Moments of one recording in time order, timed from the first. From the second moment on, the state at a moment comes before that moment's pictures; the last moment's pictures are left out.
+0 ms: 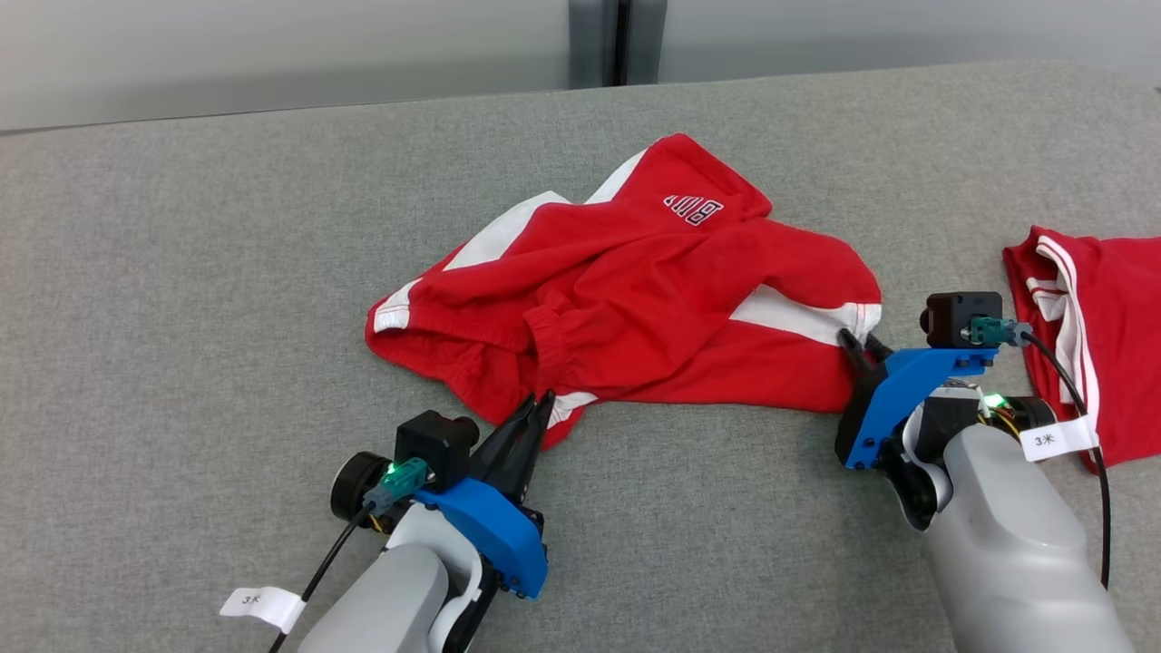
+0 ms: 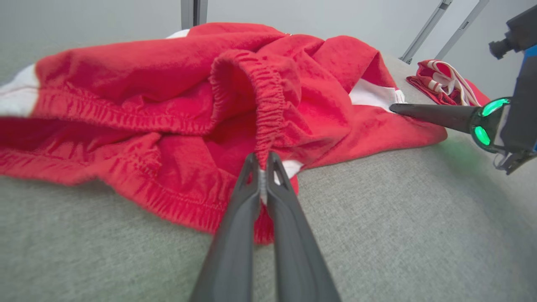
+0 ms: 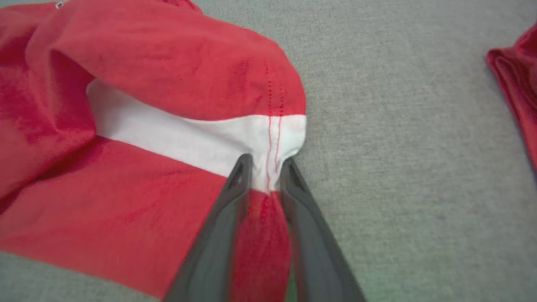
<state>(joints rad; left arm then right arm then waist) -0.44 0.12 -0.67 0.63 -0.54 -0.13 -0.22 -0.68 -0.05 -0.05 0.98 0.13 0.13 0.04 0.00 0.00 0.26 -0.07</state>
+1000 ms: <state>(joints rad) -0.34 0.38 -0.34 -0.18 -1.02 -0.10 -0.02 -0.60 -0.17 0.04 0.11 0.29 0.13 0.19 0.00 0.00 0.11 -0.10</state>
